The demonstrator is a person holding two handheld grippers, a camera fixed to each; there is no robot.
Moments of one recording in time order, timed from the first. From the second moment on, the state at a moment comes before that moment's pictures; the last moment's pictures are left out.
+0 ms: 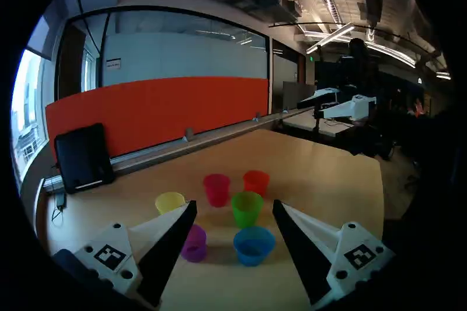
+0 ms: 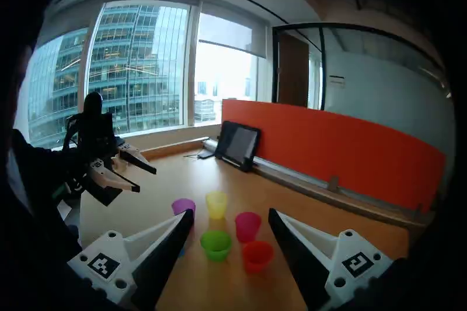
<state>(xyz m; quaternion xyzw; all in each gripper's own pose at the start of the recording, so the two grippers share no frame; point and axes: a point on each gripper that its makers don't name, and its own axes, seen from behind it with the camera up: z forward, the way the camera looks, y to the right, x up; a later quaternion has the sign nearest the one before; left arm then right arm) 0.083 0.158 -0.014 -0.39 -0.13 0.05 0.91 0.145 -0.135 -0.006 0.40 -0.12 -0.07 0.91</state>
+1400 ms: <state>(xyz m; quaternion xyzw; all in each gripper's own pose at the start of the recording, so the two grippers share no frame) -0.048 0.193 -0.037 -0.43 -0.27 0.12 0.85 0.079 -0.154 0.001 0.41 -0.16 -0.12 0.89</state>
